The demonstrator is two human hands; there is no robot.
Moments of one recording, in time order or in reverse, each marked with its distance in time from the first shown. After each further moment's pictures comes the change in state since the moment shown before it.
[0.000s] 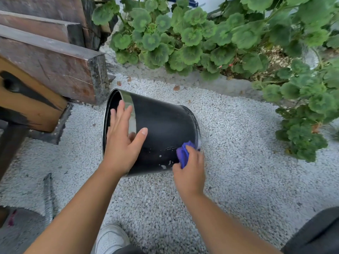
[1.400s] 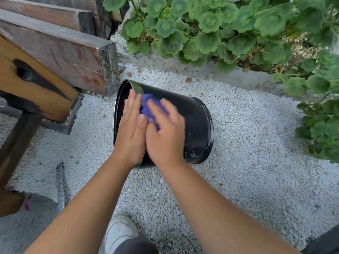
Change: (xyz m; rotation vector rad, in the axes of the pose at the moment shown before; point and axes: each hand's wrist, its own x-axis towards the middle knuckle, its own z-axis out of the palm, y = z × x) left_hand 0.003 -0.006 -0.002 -0.054 0.027 0.121; right_hand 0.008 -0.130 0.011 0.336 0.011 -0.368
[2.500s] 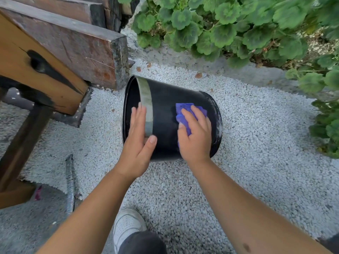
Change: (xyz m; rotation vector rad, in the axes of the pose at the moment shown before) left_hand -0.047 -0.031 -0.011 -0.030 -0.071 0.038; right_hand -0.005 0.069 -0.010 -0.200 0.023 -0.004
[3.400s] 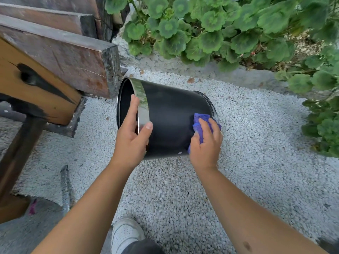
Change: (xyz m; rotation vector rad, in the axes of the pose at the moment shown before) left_hand 0.037 0.026 0.001 -0.238 0.086 -0.103; right_hand 0.001 0.045 -0.010 0.019 0.108 0.214
